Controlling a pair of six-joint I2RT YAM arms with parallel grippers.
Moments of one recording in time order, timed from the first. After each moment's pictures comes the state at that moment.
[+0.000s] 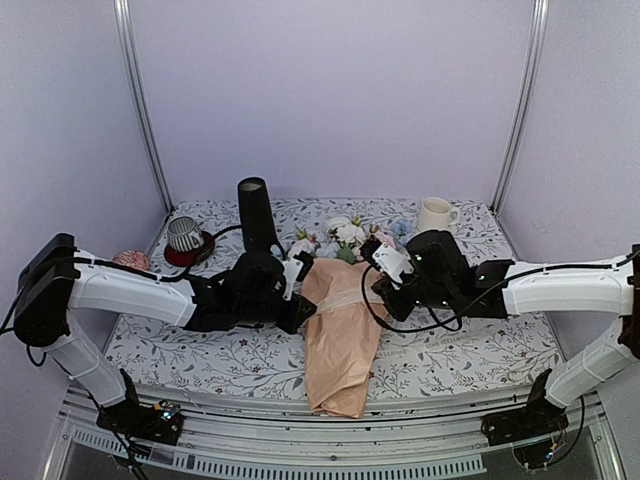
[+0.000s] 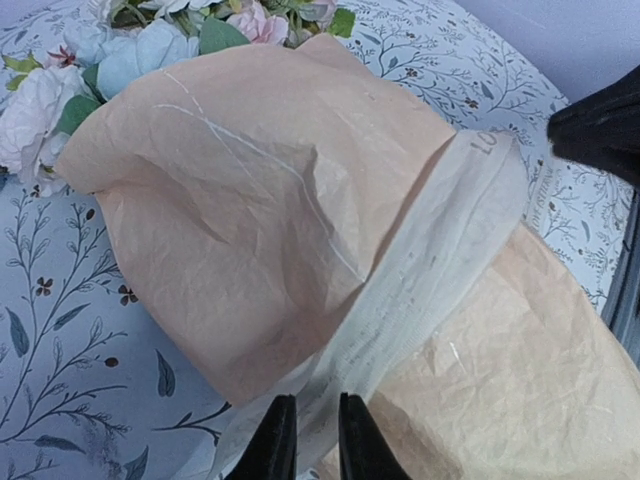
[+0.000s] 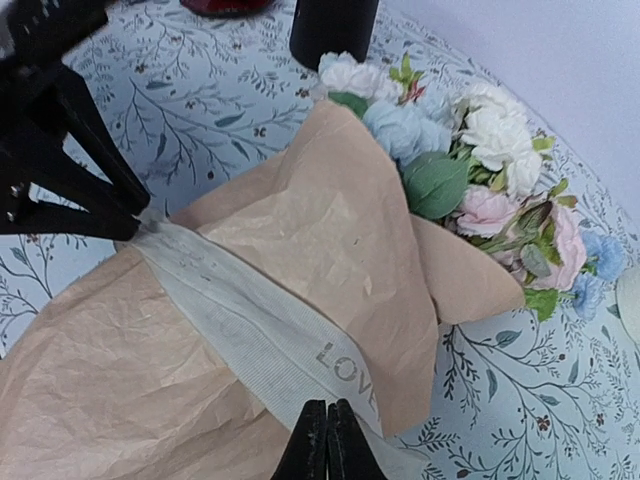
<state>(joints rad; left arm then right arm) -0.98 1.59 0.82 0.12 -0.10 -0.35 0.93 1.45 0.87 -0.08 0.15 -0.10</state>
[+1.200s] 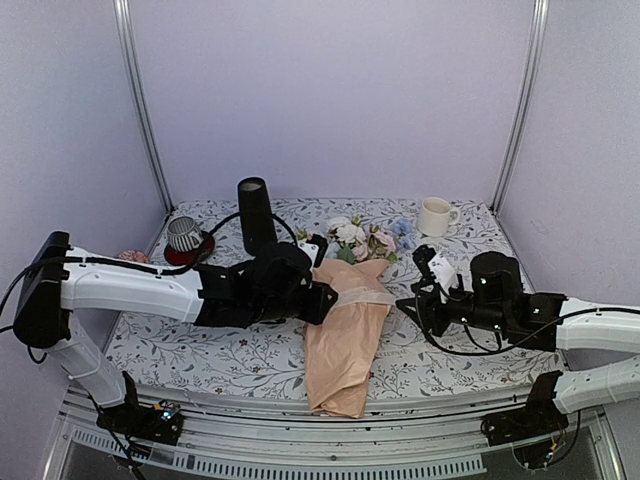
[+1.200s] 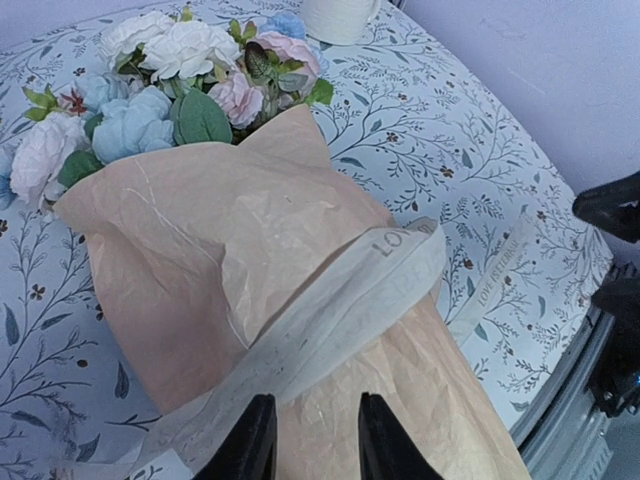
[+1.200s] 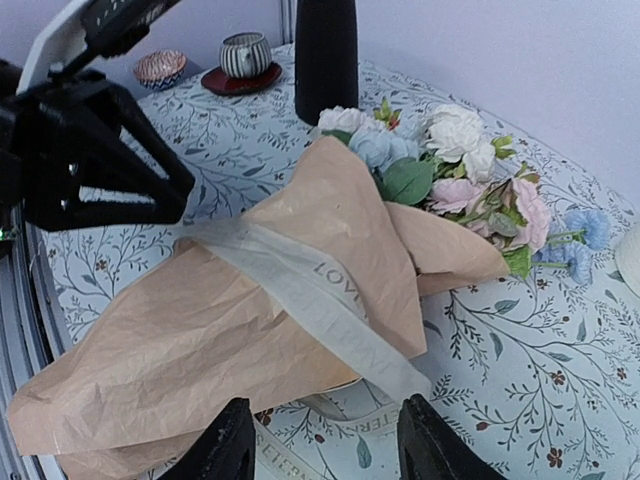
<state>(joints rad) -1.12 1.61 1.03 -0.05 -0.29 -0.55 0.87 0.99 0.53 0.05 0.04 0.02</state>
